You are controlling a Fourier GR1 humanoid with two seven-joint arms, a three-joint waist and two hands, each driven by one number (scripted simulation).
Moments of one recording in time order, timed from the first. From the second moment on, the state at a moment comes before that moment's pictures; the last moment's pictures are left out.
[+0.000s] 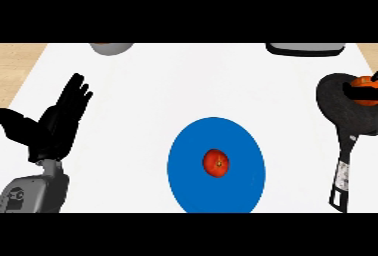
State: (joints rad) left arm -0.20 0.17 0.09 -1.59 0.11 0.05 0.25; right arm -0.78 -0.52 -0.53 -0.46 1.17 -0.50 0.12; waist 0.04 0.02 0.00
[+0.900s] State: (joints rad) left arm -0.20 0.14 0.07 -1.58 0.09 0.07 0.24; right arm -0.74 -0.60 -0.80 -0.27 0.87 -0.48 -0.16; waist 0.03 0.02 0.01
